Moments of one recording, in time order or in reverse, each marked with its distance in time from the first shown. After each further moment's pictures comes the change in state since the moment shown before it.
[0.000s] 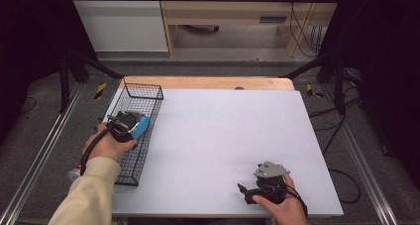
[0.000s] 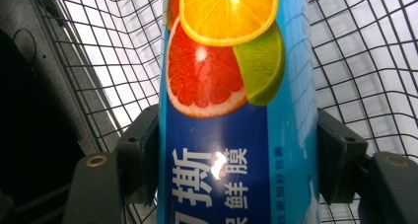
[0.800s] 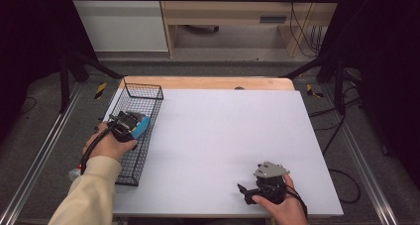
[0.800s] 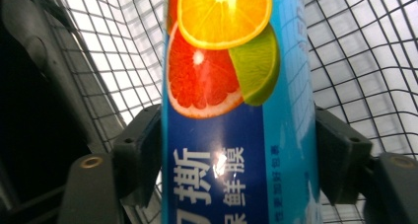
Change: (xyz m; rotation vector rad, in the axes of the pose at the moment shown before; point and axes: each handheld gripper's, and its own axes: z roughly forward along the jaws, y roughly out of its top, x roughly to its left) left arm -0.002 0.000 -0.003 -0.029 0.043 0.049; right arm 0.000 0.000 0.000 0.002 0.005 -0.001
